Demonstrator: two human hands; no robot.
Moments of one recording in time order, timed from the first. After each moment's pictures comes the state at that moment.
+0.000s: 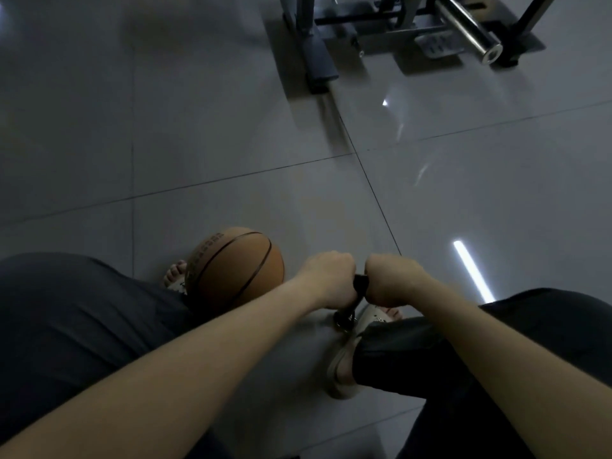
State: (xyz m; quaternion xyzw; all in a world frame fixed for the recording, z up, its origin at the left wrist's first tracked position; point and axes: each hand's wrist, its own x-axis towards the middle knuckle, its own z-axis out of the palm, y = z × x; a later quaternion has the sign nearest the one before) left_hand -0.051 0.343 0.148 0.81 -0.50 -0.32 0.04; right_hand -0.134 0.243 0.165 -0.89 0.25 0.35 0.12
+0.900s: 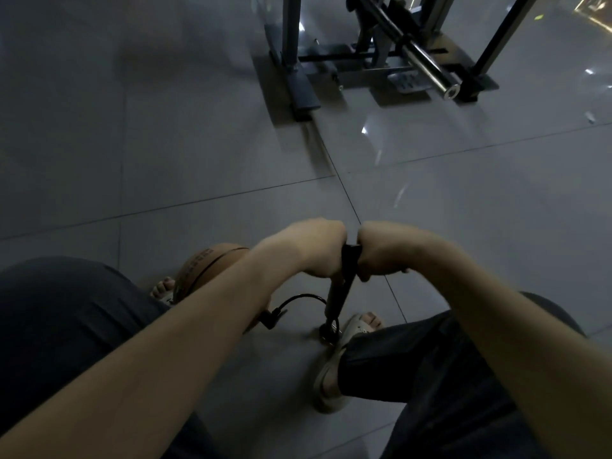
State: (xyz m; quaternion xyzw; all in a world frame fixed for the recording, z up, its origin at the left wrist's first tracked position) left_hand -0.025 0.334 0.236 0.79 -0.53 -0.32 0.01; right_hand -0.115 0.236 0.261 -0.88 0.28 0.35 0.17
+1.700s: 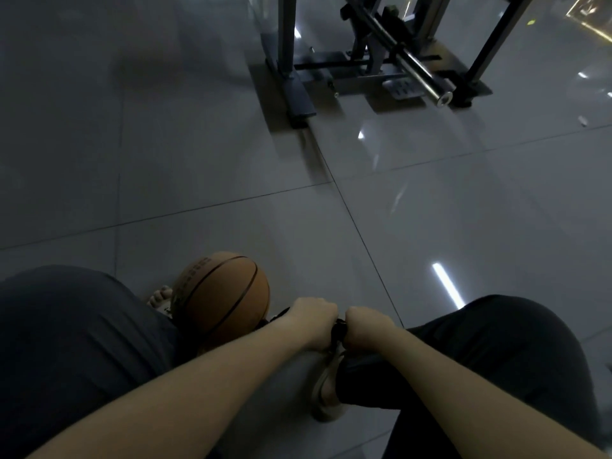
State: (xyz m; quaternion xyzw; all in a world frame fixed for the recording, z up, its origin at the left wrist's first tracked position) left_hand -0.083 0.362 0.129 0.75 -0.58 -0.30 -0.08; right_hand -0.173 0.277 0.135 -0.86 0.30 0.39 0.17
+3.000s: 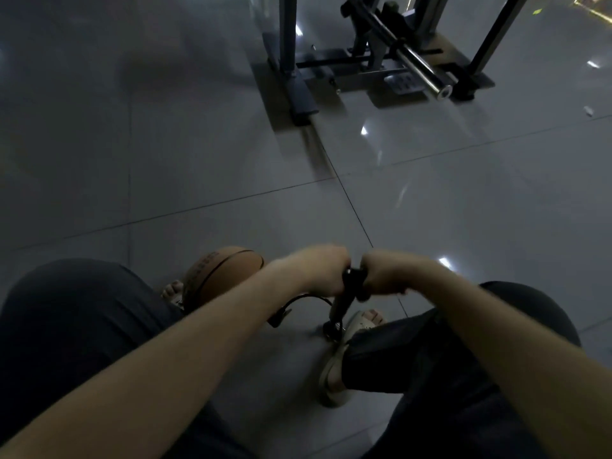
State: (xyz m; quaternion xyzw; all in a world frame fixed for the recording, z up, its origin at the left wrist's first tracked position) left_hand -0.052 0.345 0.214 0.76 -0.55 -0.34 0.02; right_hand -0.148 0.239 0.233 -0.85 0.28 0.38 0.25
